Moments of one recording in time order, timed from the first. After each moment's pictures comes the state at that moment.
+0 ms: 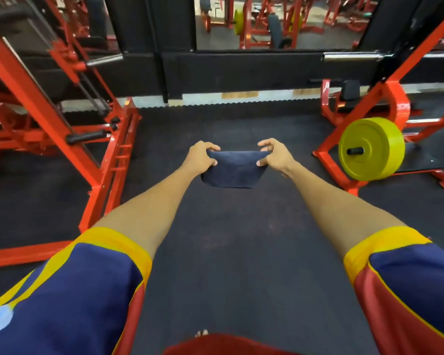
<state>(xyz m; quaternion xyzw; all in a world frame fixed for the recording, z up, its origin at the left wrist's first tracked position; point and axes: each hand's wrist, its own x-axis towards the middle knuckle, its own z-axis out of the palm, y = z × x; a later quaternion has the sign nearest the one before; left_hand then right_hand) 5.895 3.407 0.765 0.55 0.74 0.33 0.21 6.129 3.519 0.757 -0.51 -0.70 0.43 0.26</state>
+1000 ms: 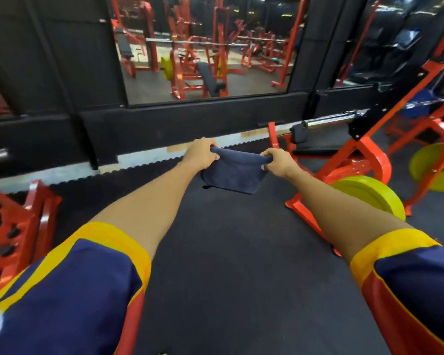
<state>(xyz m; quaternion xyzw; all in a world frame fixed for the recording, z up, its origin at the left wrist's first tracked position) 5.668 4.027 0.868 0.69 0.64 0.29 0.16 5.929 4.044 0.858 -0.63 -0.72 0.18 0.23</state>
